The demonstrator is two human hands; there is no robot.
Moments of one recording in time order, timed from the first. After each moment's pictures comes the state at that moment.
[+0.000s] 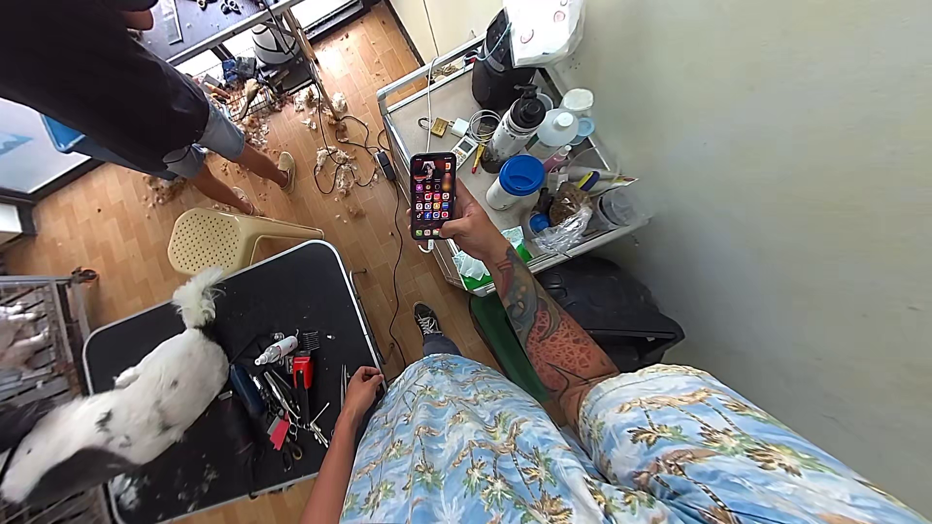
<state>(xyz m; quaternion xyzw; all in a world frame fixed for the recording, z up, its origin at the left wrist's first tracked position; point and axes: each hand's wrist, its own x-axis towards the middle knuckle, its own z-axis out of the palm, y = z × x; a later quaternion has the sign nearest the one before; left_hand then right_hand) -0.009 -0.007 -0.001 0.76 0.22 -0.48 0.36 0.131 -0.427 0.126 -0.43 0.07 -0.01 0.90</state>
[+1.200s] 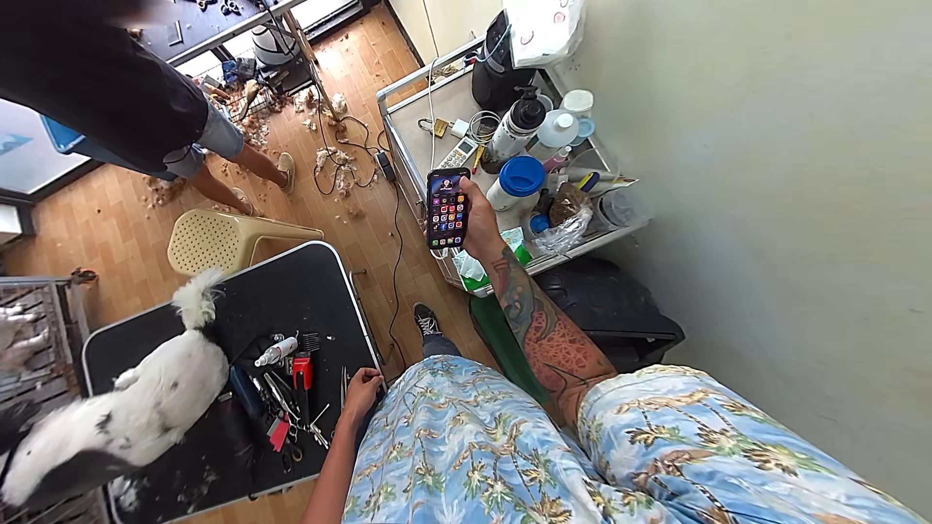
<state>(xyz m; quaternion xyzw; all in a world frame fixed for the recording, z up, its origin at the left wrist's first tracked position) -0.010 -0.007 -0.001 0.76 0.23 -0.48 0.37 0.141 -0.428 0.119 -0.37 0.30 -0.06 0.88</state>
